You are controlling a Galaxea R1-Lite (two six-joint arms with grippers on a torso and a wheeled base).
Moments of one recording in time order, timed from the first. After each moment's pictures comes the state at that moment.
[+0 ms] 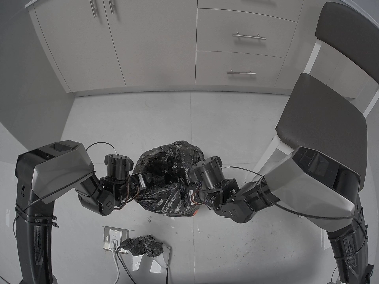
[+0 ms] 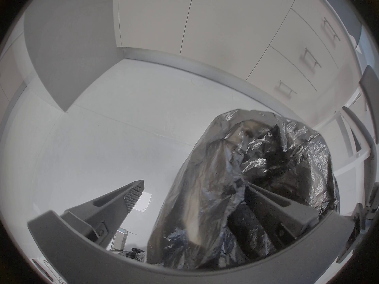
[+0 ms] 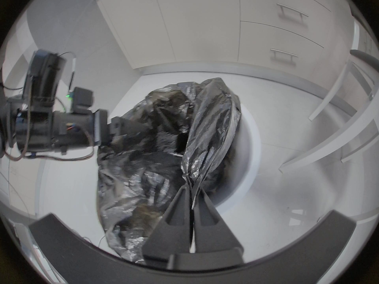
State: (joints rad) left arm -0.30 2.42 -1.01 -0.86 0.15 -0.47; right arm 0.73 2.47 -1.41 -0.45 -0.39 0.23
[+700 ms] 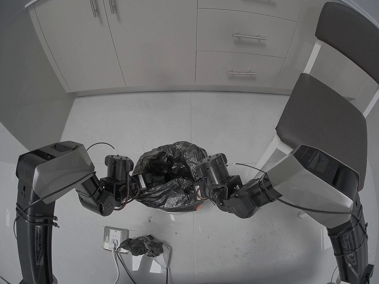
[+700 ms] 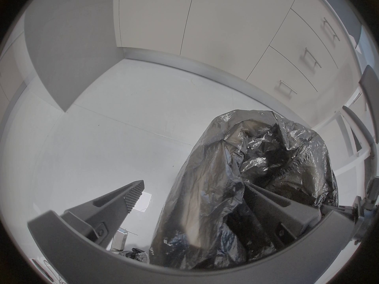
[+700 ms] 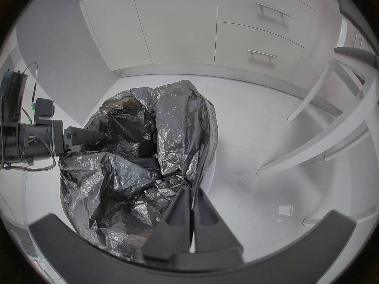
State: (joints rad) left arm -0.30 2.43 -1.01 -0.87 0.15 -0.47; right arm 0.70 2.48 -1.43 -0.45 -0.44 0.21
